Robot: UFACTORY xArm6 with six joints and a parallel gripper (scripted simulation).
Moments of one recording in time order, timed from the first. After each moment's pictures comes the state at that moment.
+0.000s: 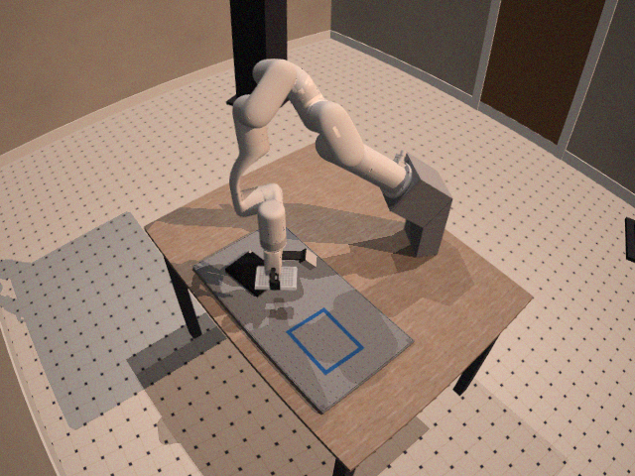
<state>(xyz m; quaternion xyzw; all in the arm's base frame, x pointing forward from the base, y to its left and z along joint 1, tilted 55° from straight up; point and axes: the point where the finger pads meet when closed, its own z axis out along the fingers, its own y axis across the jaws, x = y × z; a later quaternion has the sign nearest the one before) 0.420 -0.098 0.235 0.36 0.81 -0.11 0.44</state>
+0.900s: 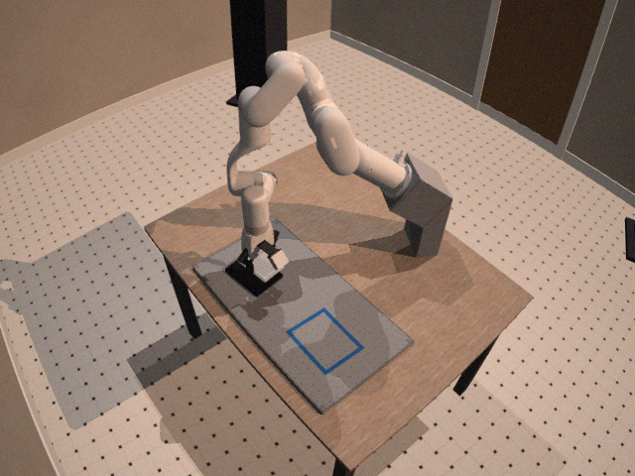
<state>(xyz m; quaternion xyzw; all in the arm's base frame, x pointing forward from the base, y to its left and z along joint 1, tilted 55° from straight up) 0.397 -0.164 0.271 0.62 0.63 0.06 0.46</state>
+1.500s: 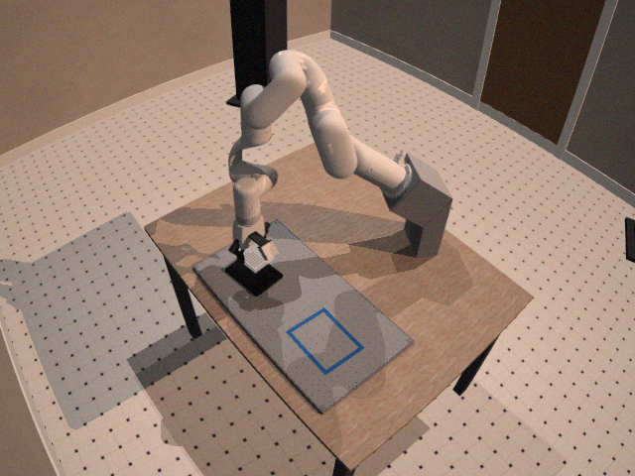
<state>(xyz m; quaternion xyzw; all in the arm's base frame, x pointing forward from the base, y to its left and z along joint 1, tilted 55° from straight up) 0.383 -0.205 0.293 0.62 0.63 0.06 0.46</state>
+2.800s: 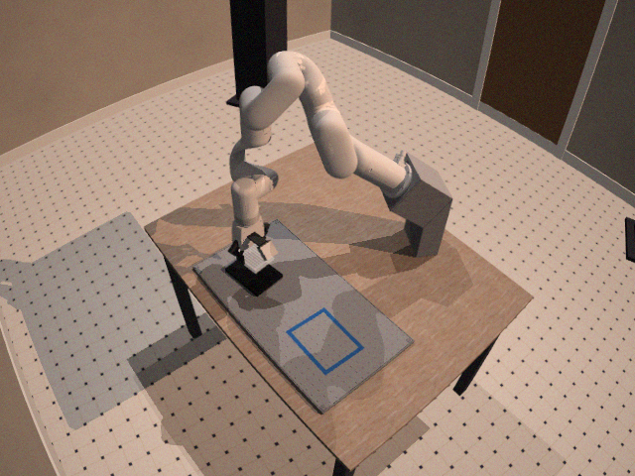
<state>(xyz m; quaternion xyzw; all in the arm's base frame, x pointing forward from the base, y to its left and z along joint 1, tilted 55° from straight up) 0.386 -0.208 0.291 0.63 0.63 0.06 0.45</state>
